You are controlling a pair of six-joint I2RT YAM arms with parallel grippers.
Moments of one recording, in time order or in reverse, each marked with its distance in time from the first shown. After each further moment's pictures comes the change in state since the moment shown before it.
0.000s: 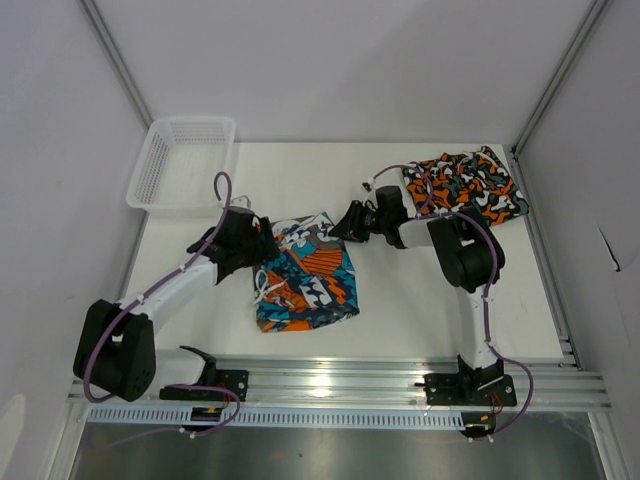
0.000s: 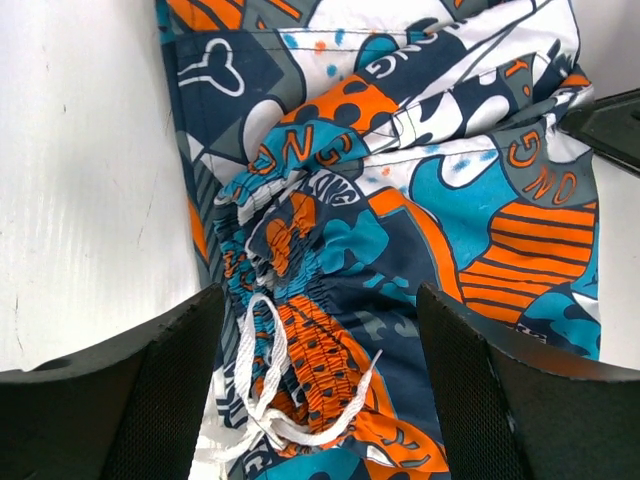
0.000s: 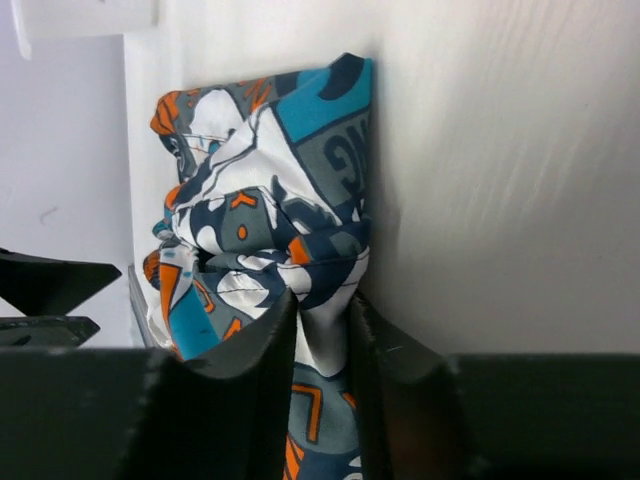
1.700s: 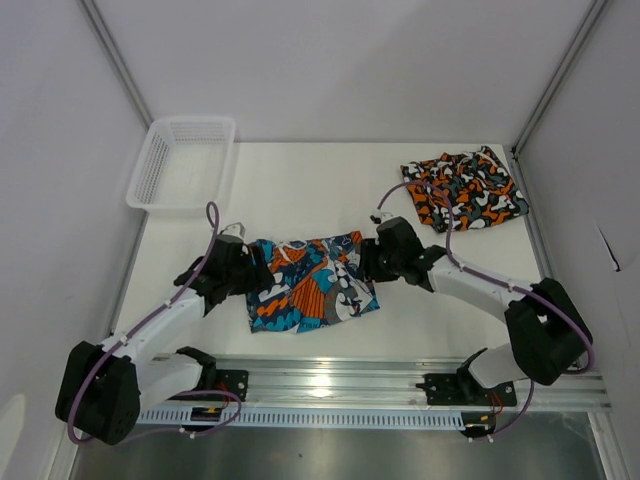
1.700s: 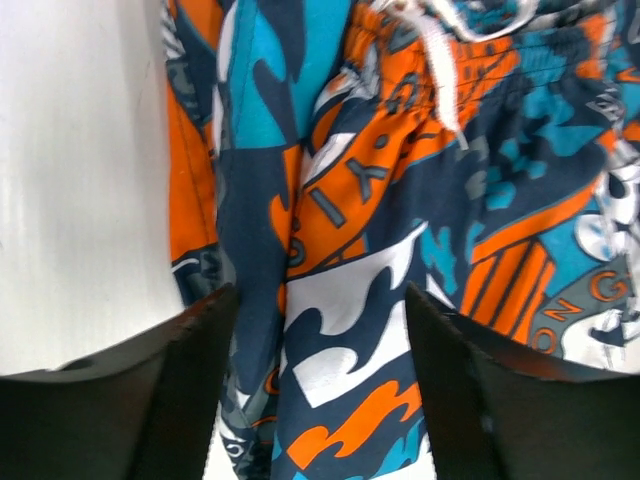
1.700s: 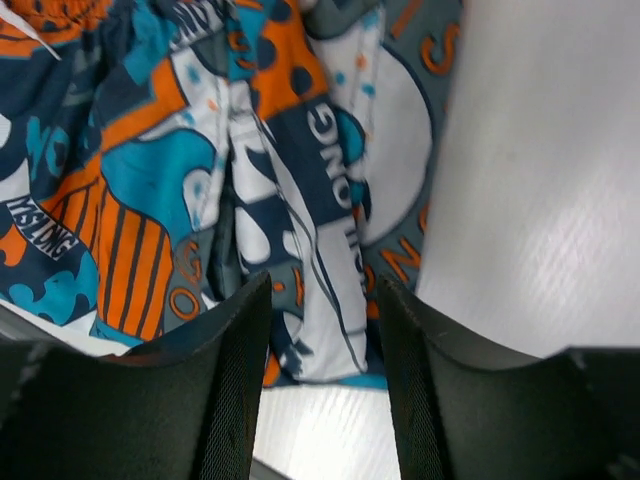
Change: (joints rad) left arm 0.001 -0.227 -0.234 -0.024 0.087 0.003; right arm 0.238 -0.750 -0.393 -0.629 0.596 -0.256
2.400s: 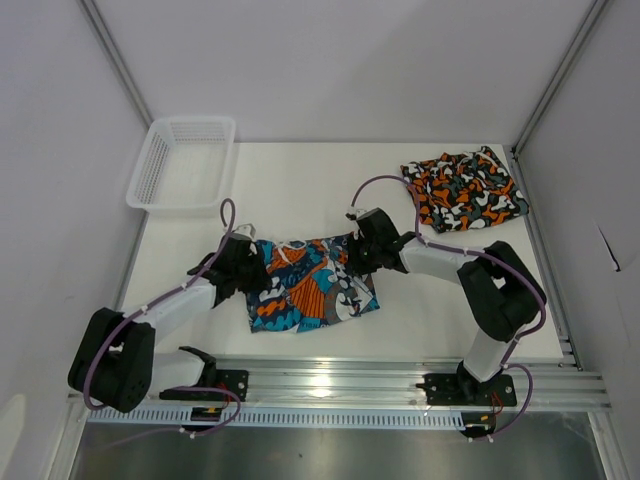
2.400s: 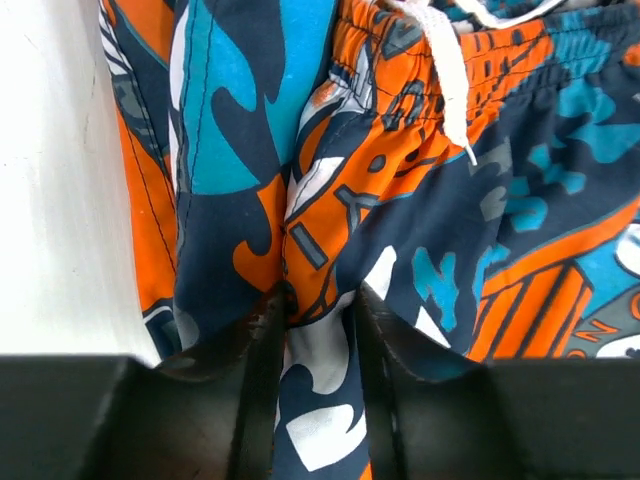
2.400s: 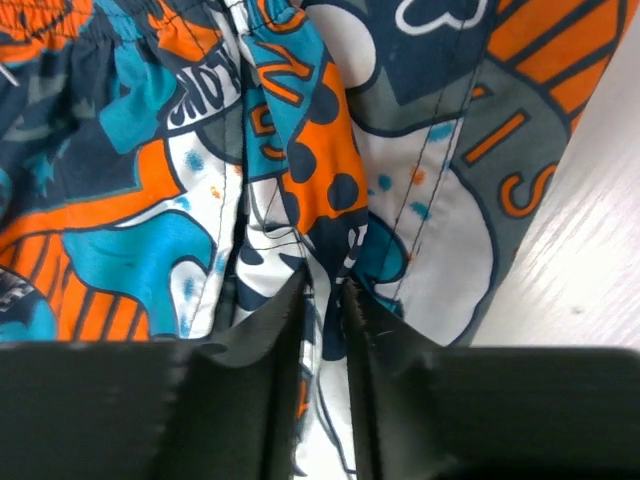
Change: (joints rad) left arm 0.000 0.155 -0.013 0.145 0.050 0.035; right arm -0.003 0.326 0.185 0.072 -0.104 -0.148
